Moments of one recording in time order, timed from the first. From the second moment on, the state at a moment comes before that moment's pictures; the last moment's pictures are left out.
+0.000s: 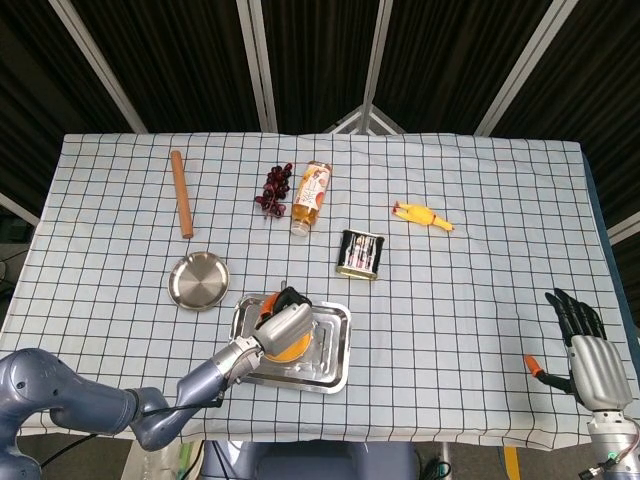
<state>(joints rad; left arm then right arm) -1.13 -1.66 0.17 -1.60 1.17 1.19 1.71 0.07 -1.09 0.05 -1.71 -1.47 1.43 0.15</state>
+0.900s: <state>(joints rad) -1.09 -1.51 0.14 -1.69 1.30 1.14 1.65 0.07 -1.08 0.05 -1.72 -1.46 1.41 0.16</state>
